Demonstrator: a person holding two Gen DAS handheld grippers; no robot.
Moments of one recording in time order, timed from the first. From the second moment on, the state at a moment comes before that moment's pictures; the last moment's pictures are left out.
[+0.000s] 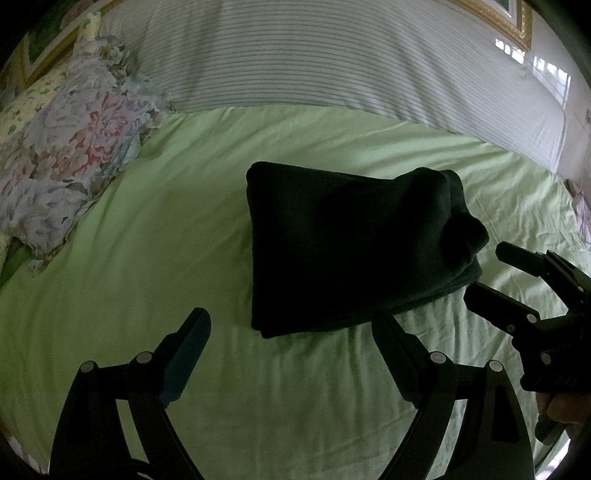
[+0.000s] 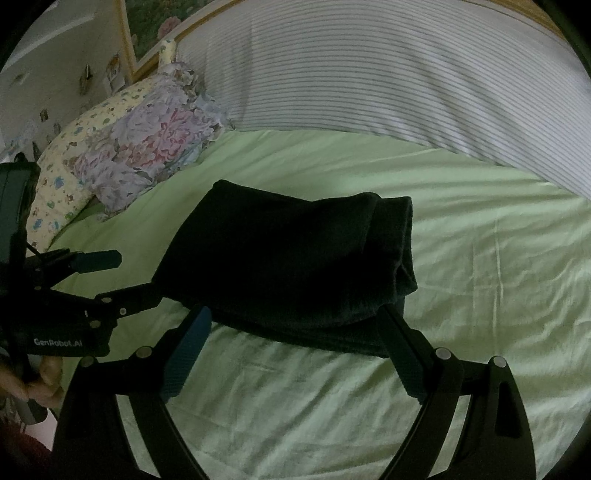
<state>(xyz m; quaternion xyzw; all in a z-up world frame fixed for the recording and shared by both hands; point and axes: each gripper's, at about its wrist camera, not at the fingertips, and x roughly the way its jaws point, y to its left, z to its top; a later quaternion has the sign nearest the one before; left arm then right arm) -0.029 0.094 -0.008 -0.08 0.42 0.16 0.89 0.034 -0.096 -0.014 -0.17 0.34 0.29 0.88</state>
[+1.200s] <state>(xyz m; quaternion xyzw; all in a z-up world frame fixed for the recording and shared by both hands) -0.003 0.105 0.003 -0.10 0.41 0.18 0.89 0.050 -0.109 0.002 -0.13 0.32 0.26 0.90</state>
